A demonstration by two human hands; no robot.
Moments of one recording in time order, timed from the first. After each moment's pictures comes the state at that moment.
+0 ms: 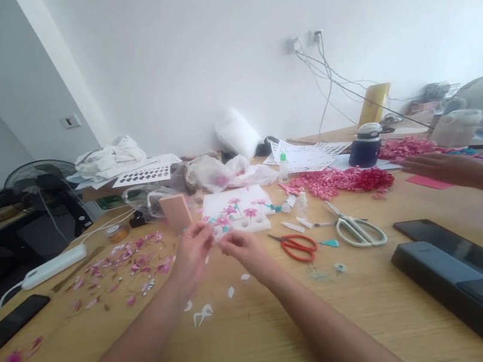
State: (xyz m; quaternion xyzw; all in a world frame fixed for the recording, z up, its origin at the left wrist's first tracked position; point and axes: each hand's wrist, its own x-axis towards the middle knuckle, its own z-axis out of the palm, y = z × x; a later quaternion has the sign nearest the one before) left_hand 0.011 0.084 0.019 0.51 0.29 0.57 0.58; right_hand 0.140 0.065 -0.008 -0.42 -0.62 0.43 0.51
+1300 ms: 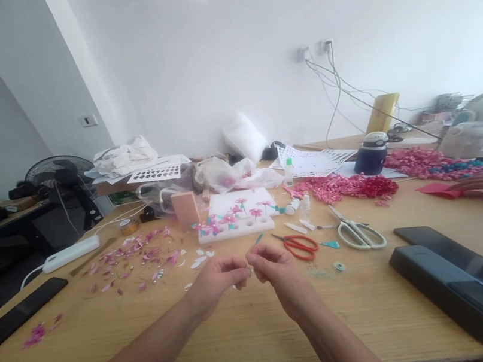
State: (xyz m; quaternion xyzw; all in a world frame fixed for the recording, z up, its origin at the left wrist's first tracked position) left_hand 0.011 0.016 0.019 0.61 0.31 0.36 0.64; right_hand 0.153 -0.003 0.000 -0.41 -0.45 0.53 0.59
